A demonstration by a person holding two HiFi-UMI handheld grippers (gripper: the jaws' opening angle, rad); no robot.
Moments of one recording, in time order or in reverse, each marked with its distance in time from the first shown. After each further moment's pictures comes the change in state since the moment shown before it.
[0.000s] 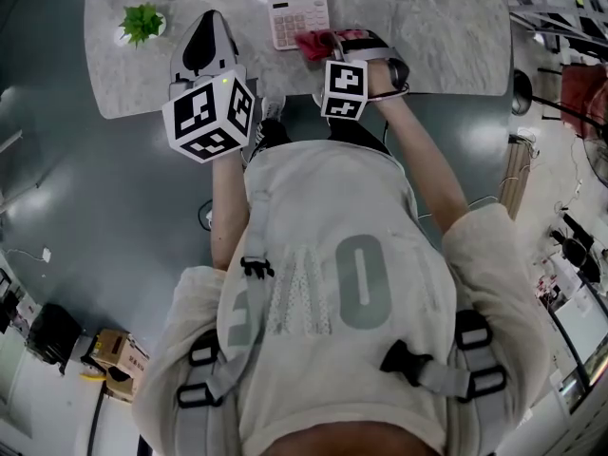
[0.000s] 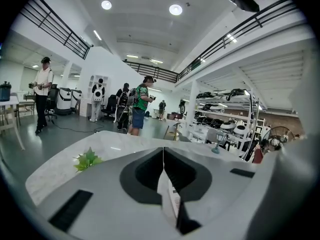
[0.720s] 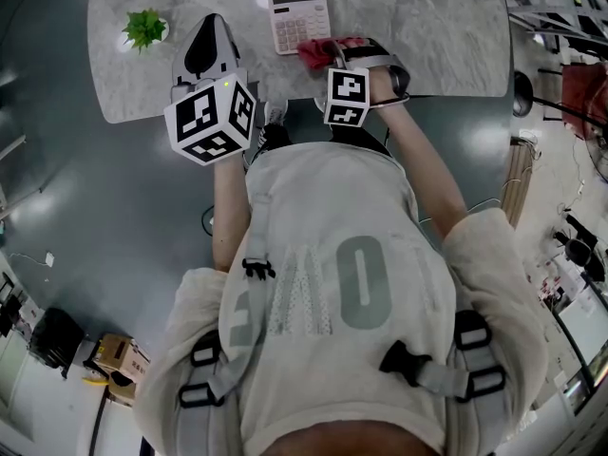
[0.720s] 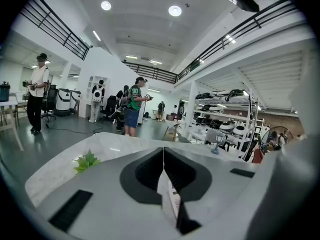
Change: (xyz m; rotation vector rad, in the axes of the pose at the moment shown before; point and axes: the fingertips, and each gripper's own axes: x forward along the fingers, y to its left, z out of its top) left arm 0.000 0.000 0.004 0.005 -0.009 -0.008; right arm -0.003 0.009 0.000 0.009 -0.006 0.014
